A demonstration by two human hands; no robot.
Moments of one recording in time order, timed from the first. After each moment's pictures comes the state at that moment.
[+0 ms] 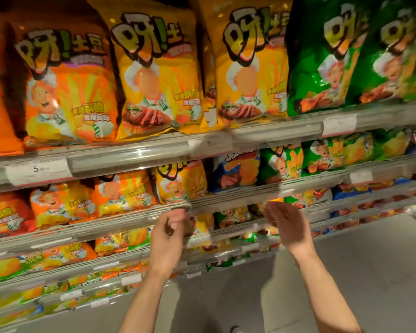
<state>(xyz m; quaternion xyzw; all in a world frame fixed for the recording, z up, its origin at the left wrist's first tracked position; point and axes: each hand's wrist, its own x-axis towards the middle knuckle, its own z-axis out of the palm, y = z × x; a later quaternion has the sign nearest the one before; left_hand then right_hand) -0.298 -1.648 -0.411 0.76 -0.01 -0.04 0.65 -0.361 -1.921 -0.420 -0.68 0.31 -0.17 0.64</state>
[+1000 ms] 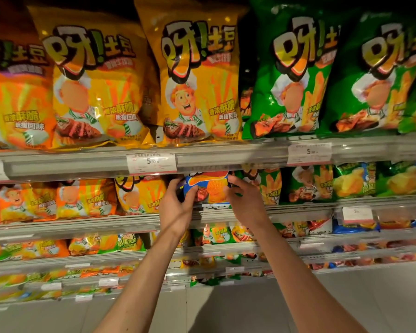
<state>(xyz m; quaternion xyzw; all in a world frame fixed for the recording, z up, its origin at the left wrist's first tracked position) -0.228 -1.815 -0.401 0.84 0.01 0.08 0.54 -0.255 -1.992 -0.386 -0.83 0.10 -0.10 0.54</state>
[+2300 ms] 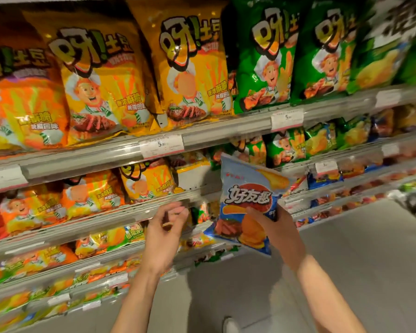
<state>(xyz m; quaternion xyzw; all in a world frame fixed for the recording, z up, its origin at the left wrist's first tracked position) -0.332 -1.718 -0.389 0.76 -0.06 -0.05 0.64 -0.418 -1.970 -0.396 -0.69 0.26 -0.11 0.67</state>
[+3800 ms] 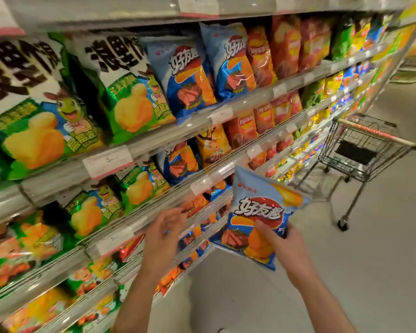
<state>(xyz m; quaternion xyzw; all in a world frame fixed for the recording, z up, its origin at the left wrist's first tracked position) -0.426 -2.348 -0.382 0.70 -0.22 -0.21 0.64 -0.635 -2.526 -0.380 -0.57 0.40 -0.32 0.64</state>
